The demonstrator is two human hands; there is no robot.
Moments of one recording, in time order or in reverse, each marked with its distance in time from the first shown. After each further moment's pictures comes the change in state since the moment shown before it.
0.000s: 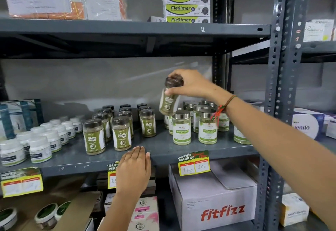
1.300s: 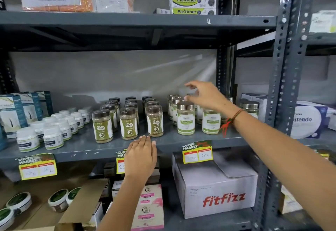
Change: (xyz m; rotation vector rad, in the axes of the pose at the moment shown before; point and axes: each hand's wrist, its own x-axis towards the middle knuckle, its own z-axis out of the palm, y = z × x) left_hand -0.001 0.000 -0.002 0.003 -0.025 0.015; right_hand -0.041 0.040 0.039 -0.018 0.025 0.135
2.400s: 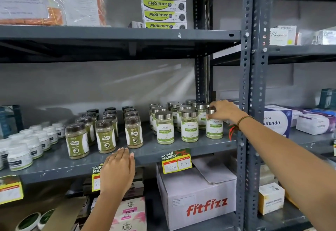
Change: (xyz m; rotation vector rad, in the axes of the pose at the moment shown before) left_hand 0.001 0.001 0.000 -0.017 -0.006 -0.022; right_hand -0.026 0.126 -0.043 -0.367 -0.215 0.404
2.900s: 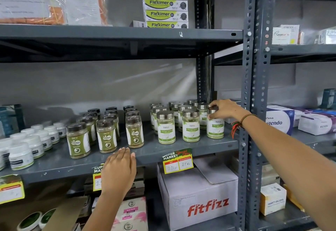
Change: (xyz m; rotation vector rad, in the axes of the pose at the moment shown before) left_hand -0.001 0.000 -0.001 0.005 -0.012 -0.009; right_hand 0.011 0.008 0.000 0.092 -0.035 0.006
